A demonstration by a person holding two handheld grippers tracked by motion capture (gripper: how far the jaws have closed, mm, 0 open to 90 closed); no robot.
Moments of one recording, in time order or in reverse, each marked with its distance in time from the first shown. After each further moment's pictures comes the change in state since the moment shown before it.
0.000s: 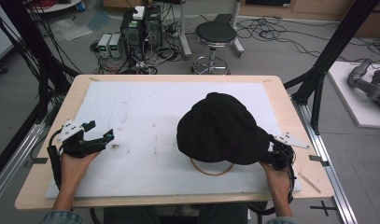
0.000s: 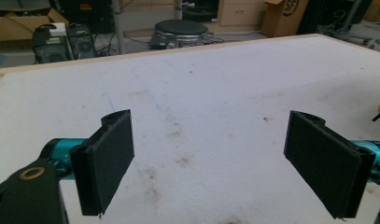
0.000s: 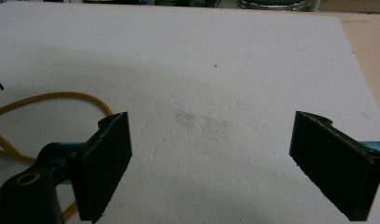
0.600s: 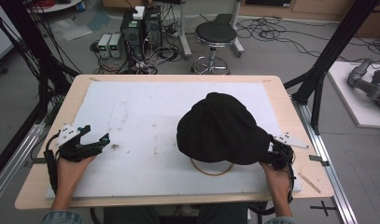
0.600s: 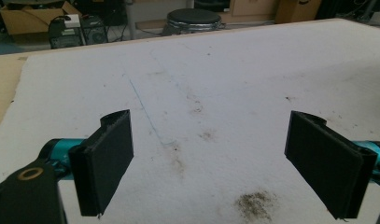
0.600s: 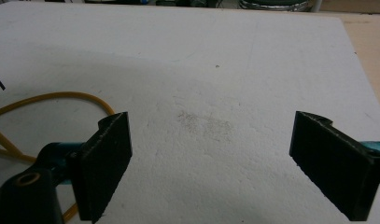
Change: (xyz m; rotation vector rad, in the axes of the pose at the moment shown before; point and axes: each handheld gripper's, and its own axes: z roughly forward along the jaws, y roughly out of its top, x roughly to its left) left arm 0.008 -0.013 -0.004 0.037 0.039 0.022; right arm 0.001 0.000 0.000 0.000 0.006 -0.001
